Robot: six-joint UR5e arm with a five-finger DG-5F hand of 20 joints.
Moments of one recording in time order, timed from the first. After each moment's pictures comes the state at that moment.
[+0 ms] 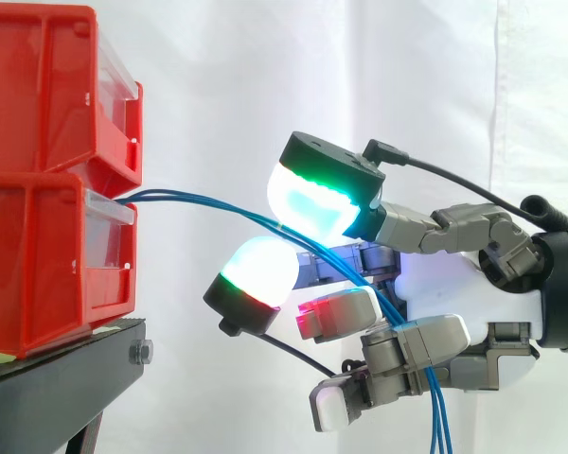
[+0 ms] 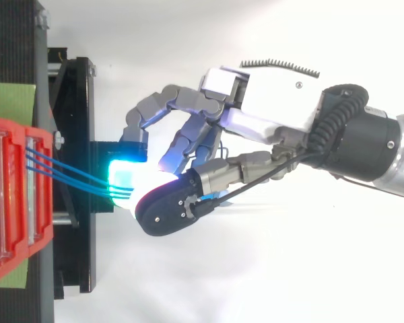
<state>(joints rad) 0.20 -2.32 -1.20 -2.76 -1.18 -0.01</state>
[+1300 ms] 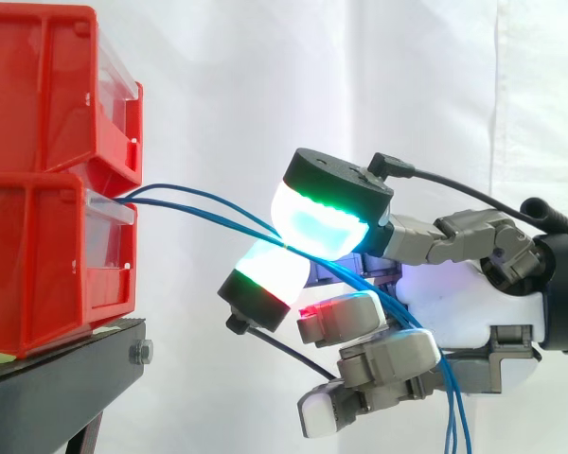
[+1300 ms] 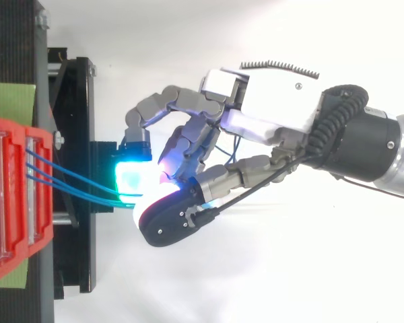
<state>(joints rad) 0.20 -2.32 -1.20 -2.77 -1.18 -0.01</state>
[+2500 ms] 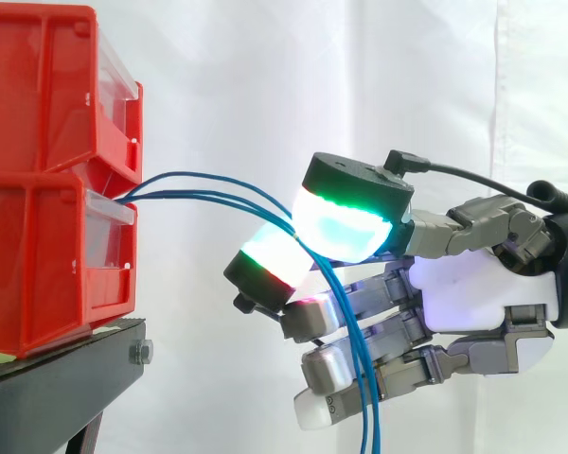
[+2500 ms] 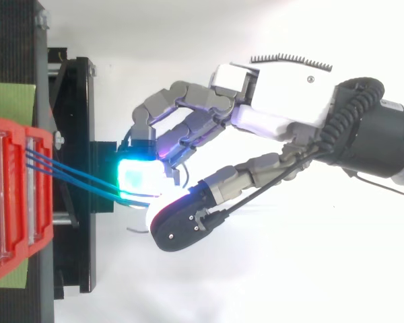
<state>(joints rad) 0.19 -2.30 -1.20 -2.85 -1.20 0.00</state>
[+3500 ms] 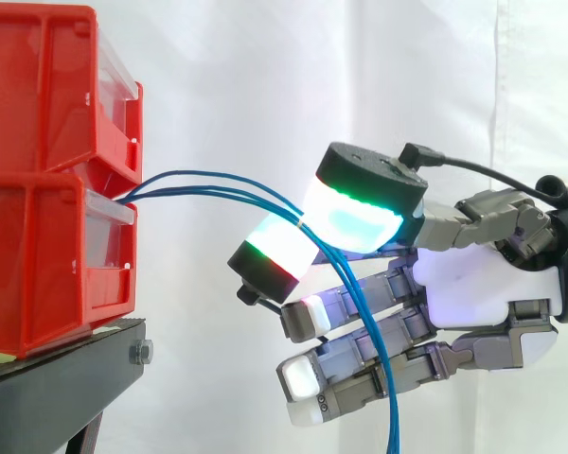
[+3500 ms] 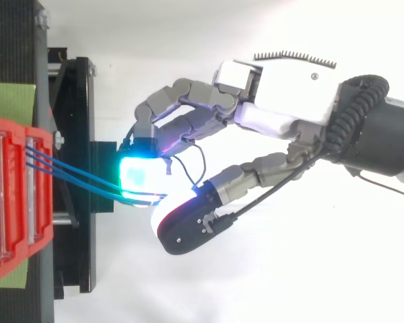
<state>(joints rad) 0.19 -2.29 -1.19 -2.87 -1.20 0.01</state>
